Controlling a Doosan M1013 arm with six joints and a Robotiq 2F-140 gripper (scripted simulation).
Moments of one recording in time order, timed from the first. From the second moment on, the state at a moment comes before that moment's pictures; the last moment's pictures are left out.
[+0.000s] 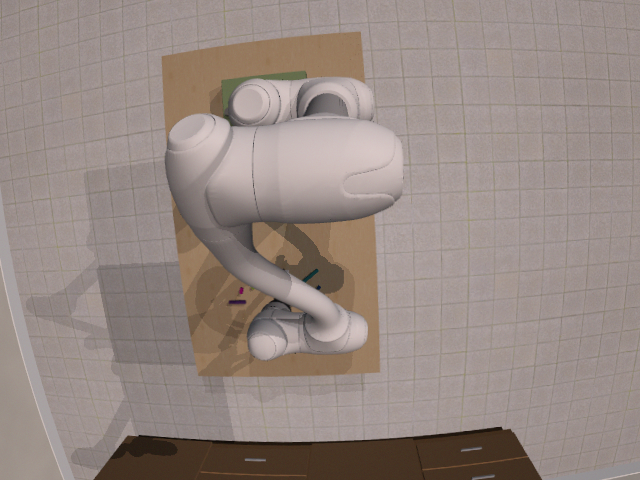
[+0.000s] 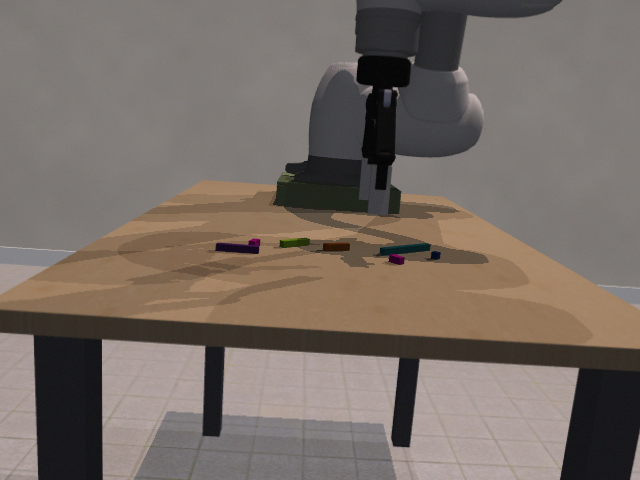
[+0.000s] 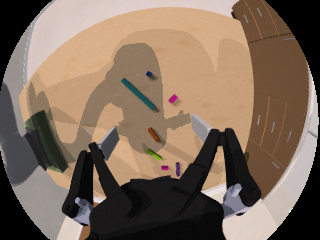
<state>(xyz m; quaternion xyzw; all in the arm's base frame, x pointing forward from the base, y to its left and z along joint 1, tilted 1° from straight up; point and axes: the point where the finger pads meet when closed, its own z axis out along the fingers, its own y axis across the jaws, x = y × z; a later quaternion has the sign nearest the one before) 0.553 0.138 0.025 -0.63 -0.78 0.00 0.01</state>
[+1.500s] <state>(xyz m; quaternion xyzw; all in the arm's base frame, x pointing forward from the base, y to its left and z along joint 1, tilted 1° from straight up) 0.553 0.146 0.027 -0.49 -0.87 0.00 0.00</state>
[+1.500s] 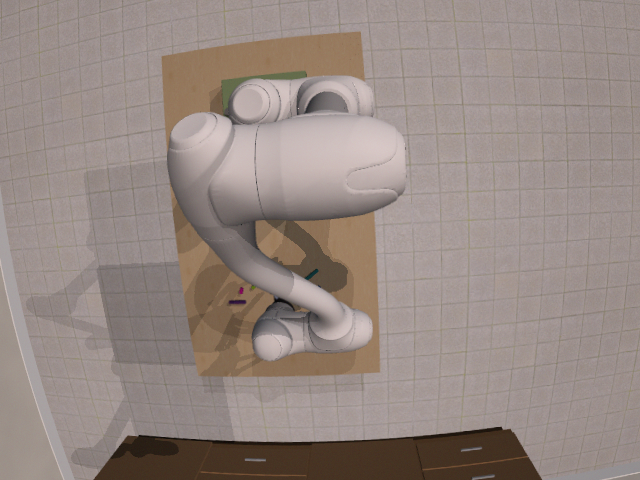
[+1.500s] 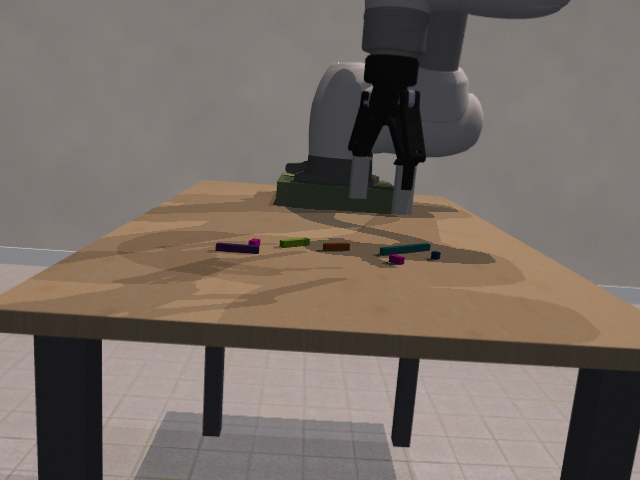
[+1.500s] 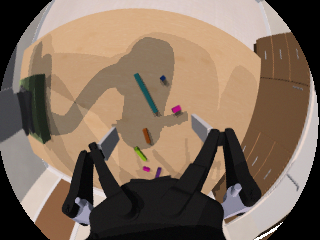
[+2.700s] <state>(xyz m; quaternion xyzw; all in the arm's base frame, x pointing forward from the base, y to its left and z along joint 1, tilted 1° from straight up) 0.550 0.176 0.034 0.09 -1.00 0.00 0.00</state>
